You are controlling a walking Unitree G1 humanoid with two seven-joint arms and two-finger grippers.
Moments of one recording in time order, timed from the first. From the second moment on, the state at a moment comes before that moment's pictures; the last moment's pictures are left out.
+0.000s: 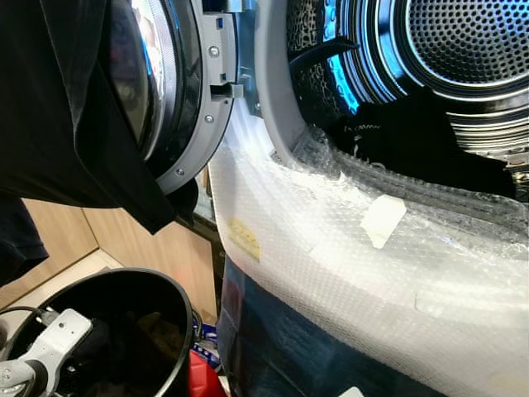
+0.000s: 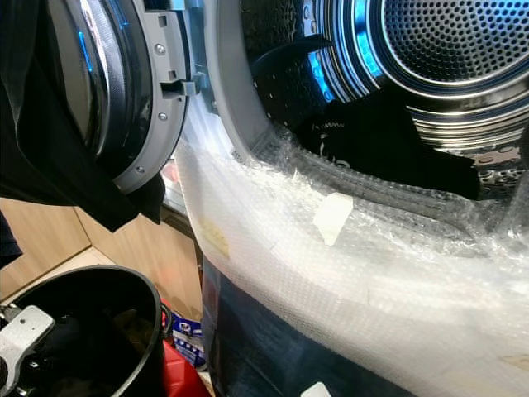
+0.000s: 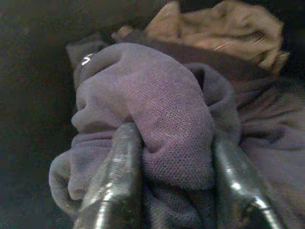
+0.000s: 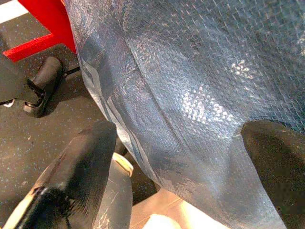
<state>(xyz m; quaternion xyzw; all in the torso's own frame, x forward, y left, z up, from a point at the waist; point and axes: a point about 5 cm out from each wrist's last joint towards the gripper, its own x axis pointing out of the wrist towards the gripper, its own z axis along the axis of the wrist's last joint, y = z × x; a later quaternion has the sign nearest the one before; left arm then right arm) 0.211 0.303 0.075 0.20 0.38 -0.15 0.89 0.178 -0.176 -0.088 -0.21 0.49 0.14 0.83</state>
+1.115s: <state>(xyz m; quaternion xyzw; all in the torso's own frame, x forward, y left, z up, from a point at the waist) 0.260 0.240 0.211 0.19 0.14 -0.30 0.92 0.183 -0.166 -0.087 -0.20 0.49 0.14 0.84</state>
